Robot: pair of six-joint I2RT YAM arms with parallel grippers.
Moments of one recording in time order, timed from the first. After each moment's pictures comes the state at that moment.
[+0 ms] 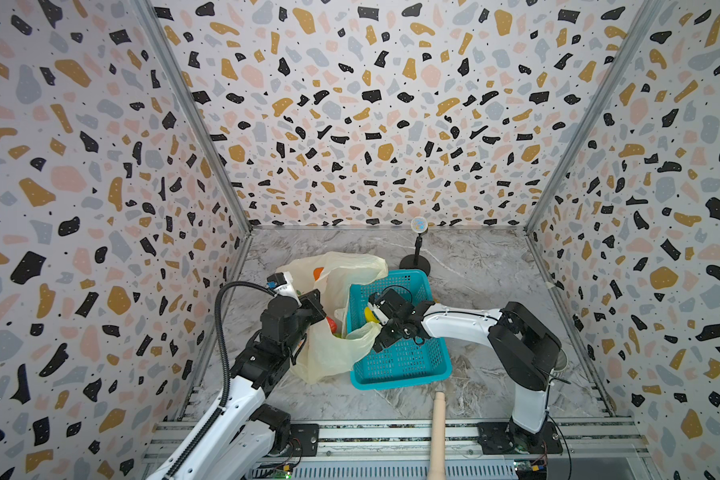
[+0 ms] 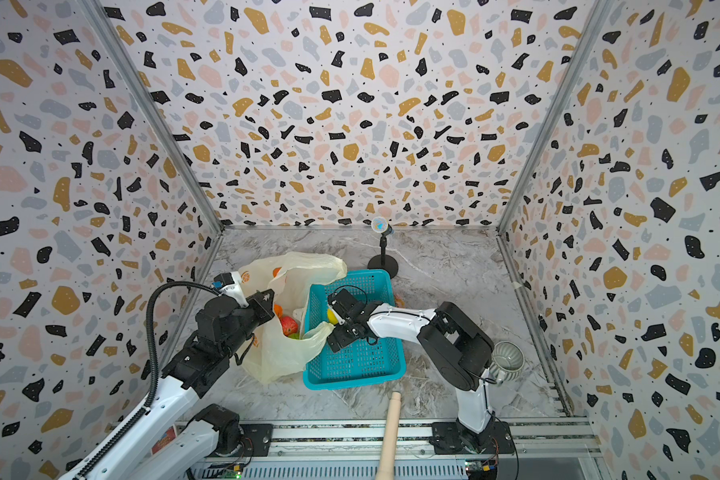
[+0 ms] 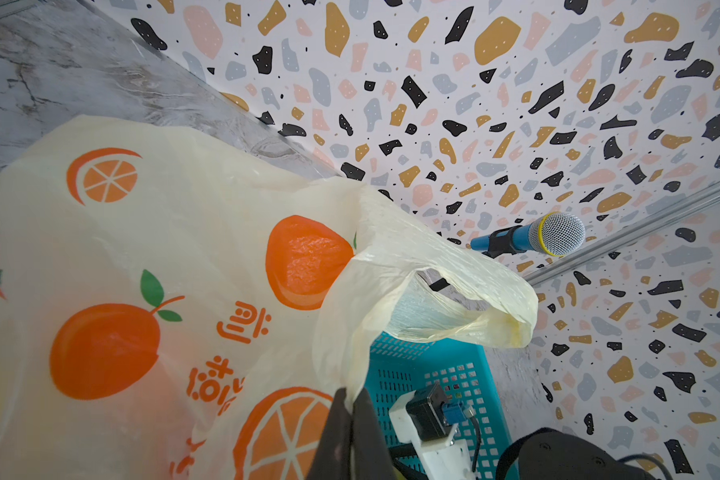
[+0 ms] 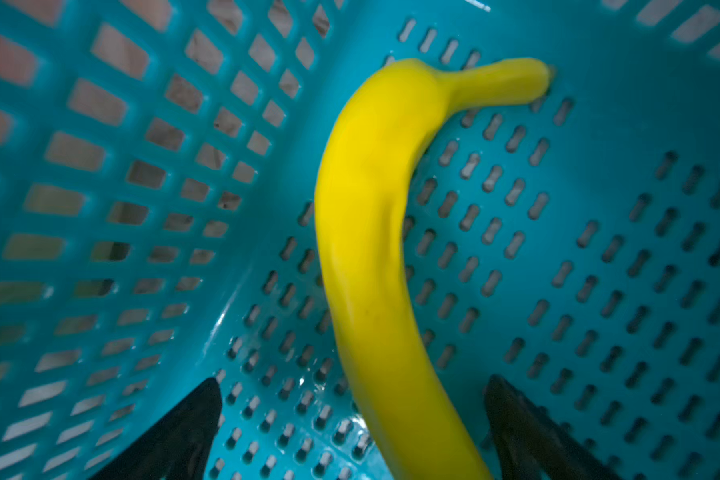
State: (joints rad) left arm -0.37 0.75 0.59 -0.17 -0.11 -0.75; right arm 0.93 1.90 1.20 -0.36 -0.01 0.26
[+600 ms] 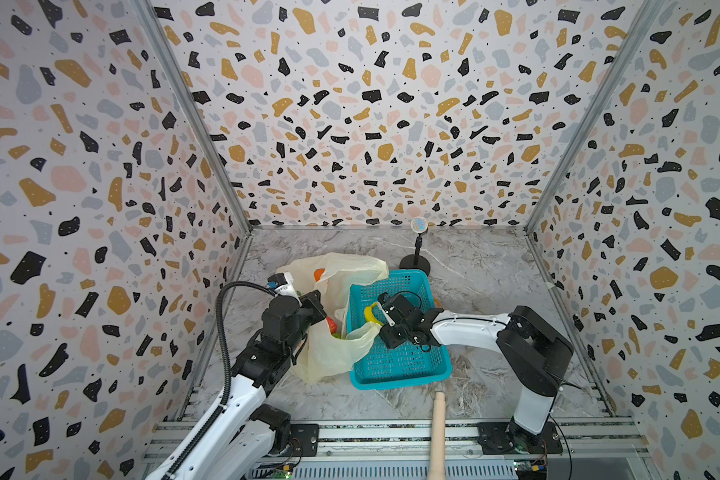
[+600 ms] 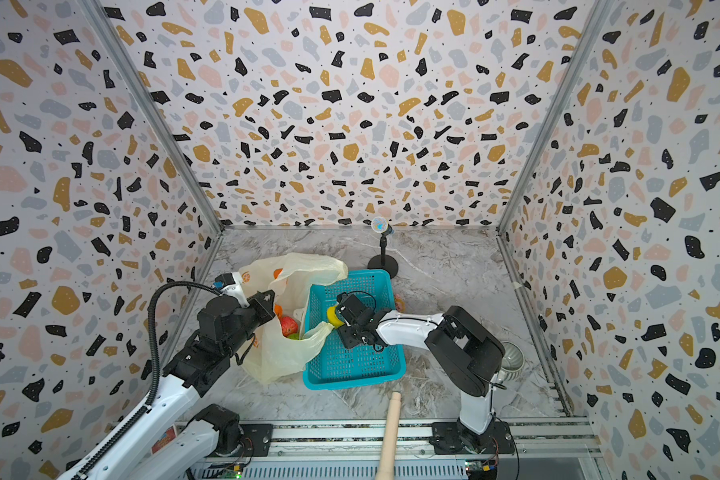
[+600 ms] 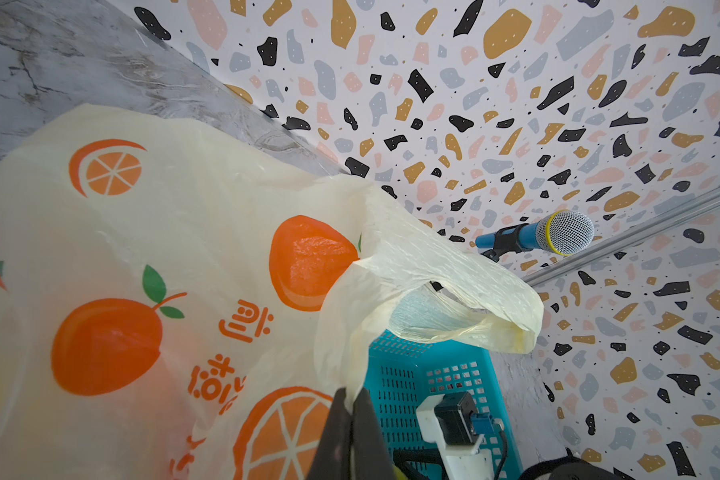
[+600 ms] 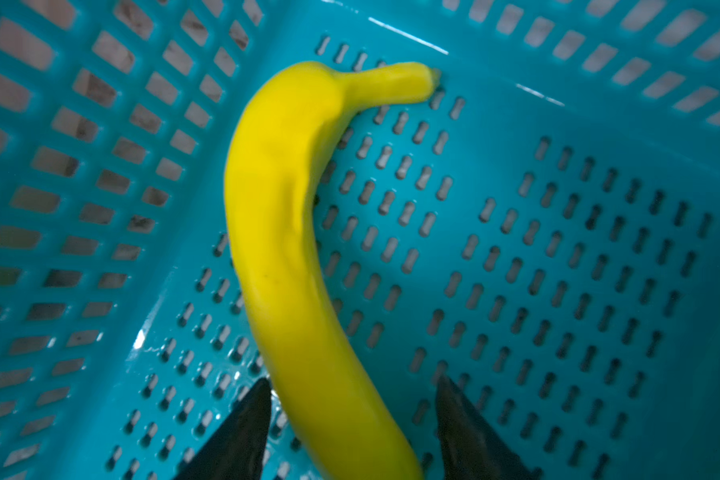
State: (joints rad) left arm -0.37 0.76 0.59 -0.18 -0.11 -0.76; right arm 0.89 1.79 1.02 -0.20 0.06 0.30
